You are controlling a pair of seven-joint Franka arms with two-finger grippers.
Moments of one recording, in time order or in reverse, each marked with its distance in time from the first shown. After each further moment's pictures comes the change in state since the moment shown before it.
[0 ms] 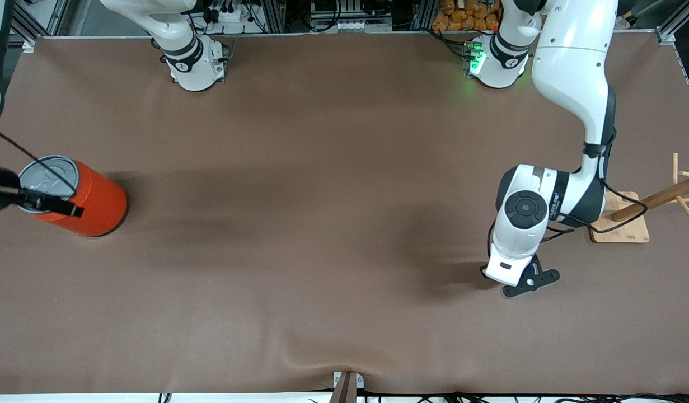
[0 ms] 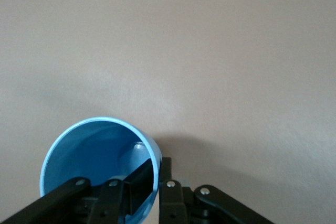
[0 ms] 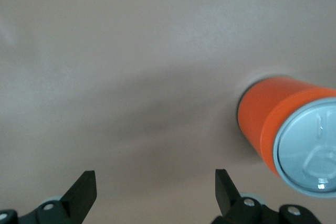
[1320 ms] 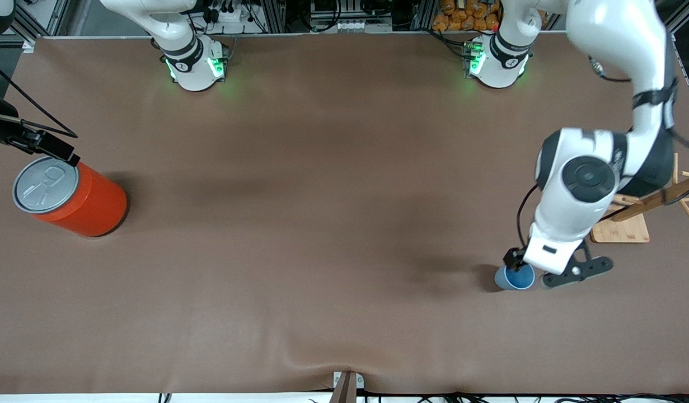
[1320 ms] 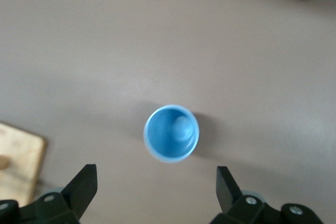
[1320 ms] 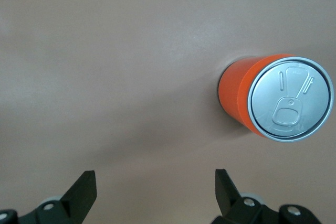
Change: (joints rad) left arm 0.015 -0.259 -0.003 0.045 -0.061 -0.351 0.205; right arm 0.004 -0.232 0.088 -0.156 -0.125 -0.019 0.114
